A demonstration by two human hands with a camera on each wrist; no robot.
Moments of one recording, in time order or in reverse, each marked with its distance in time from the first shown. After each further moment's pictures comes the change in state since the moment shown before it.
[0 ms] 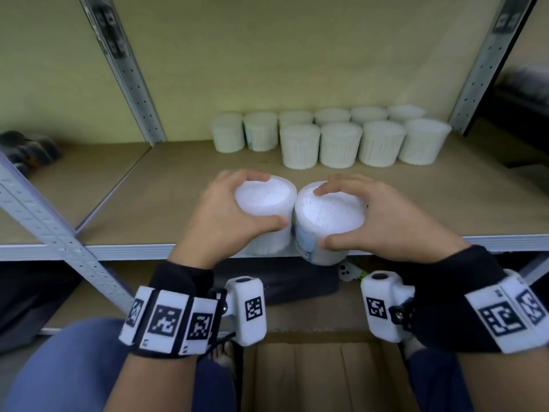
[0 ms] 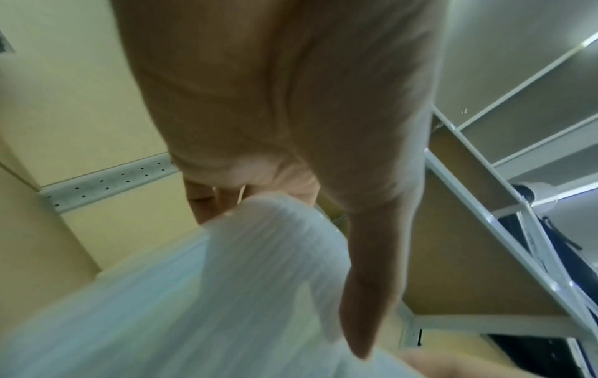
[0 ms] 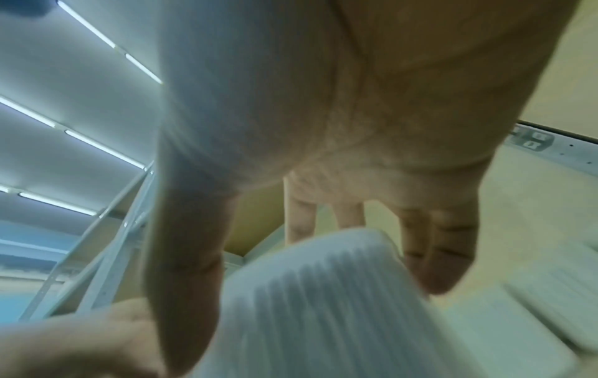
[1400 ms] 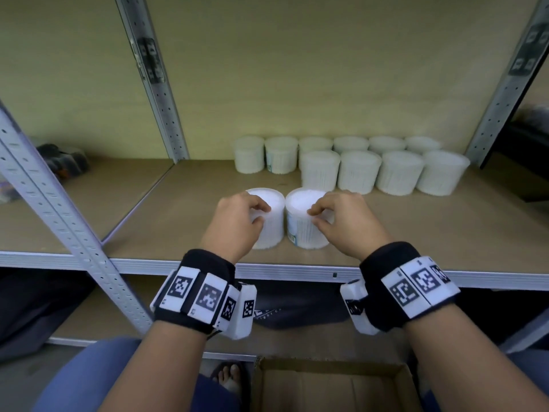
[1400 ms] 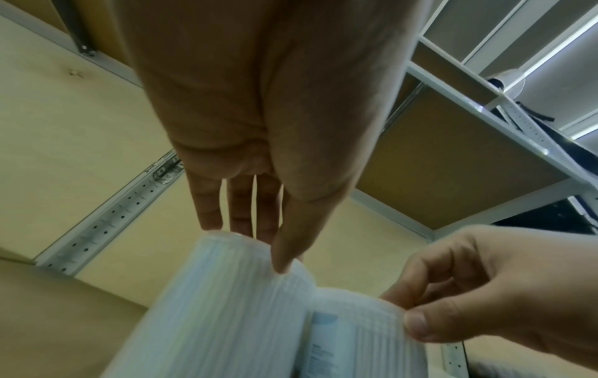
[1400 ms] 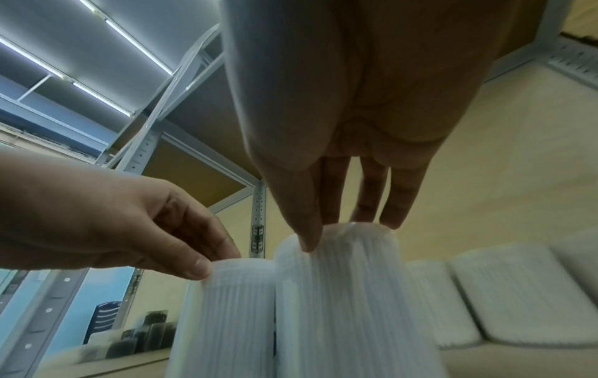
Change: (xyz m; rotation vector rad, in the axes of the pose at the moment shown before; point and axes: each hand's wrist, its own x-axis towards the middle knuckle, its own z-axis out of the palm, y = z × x) left_hand 0.036 -0.035 -0.011 0.312 0.072 0.034; right_hand 0.078 -0.008 0.049 -0.239 0.204 -0.081
